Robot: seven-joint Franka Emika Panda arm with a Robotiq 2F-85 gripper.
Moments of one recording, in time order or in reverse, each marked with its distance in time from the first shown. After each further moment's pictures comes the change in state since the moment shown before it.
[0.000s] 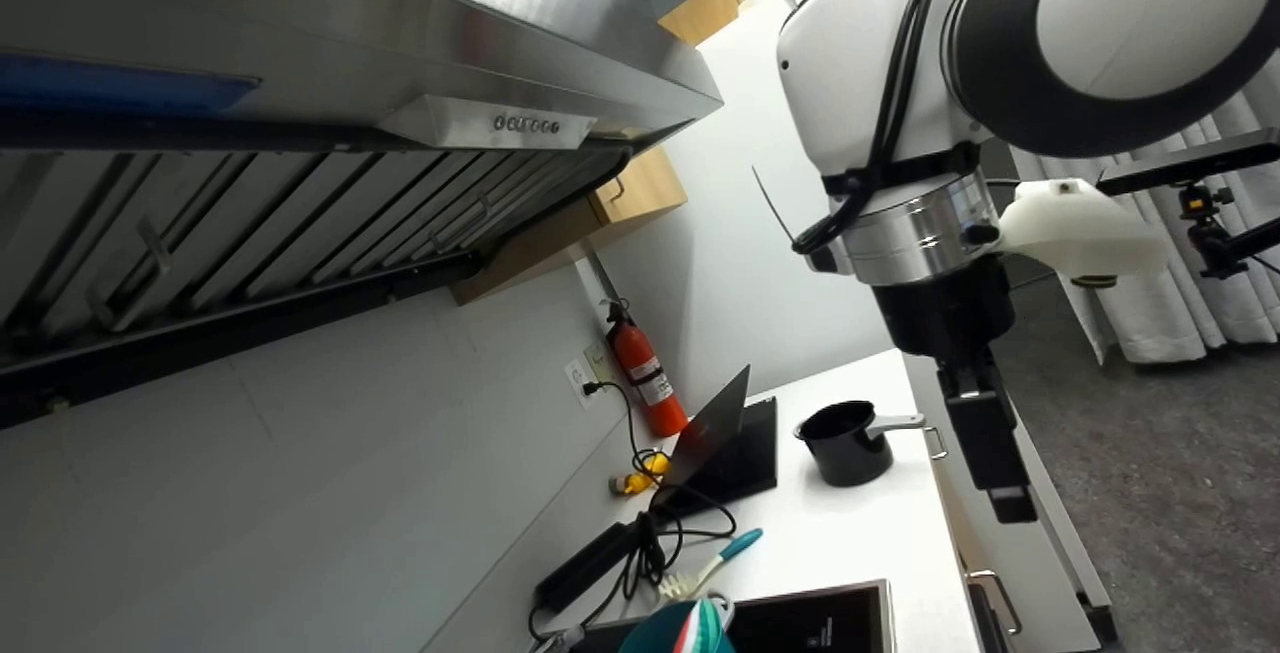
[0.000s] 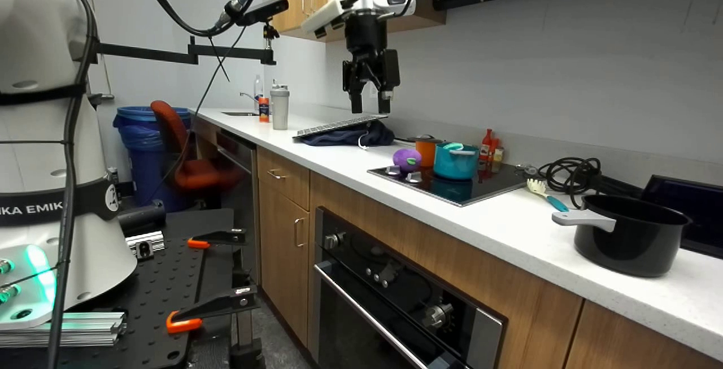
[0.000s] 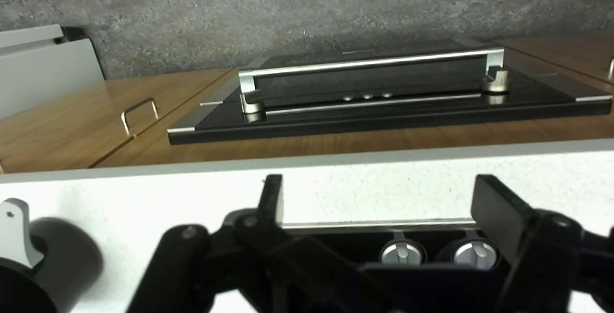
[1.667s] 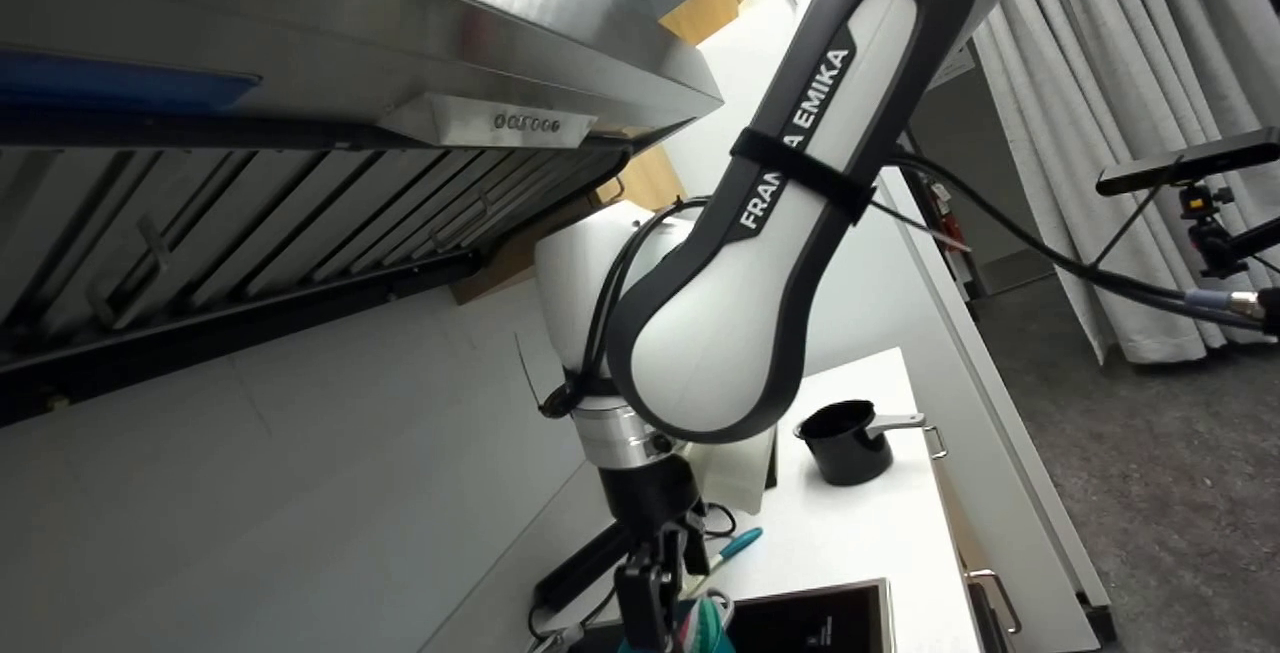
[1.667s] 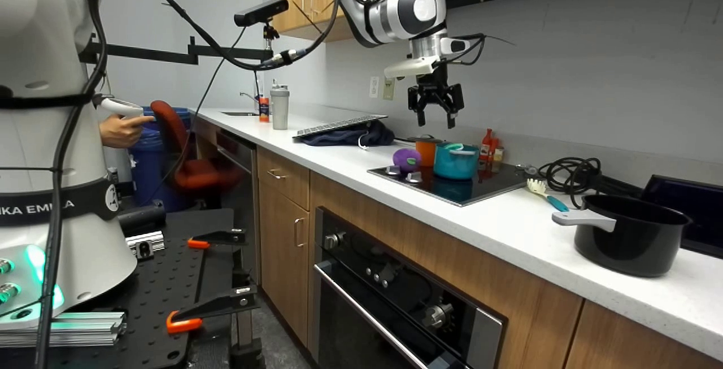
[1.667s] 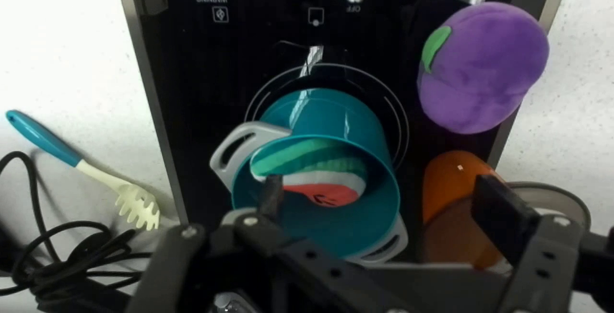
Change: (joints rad) arm 0.114 0.696 -0.013 0.730 -0.067 0.143 0.015
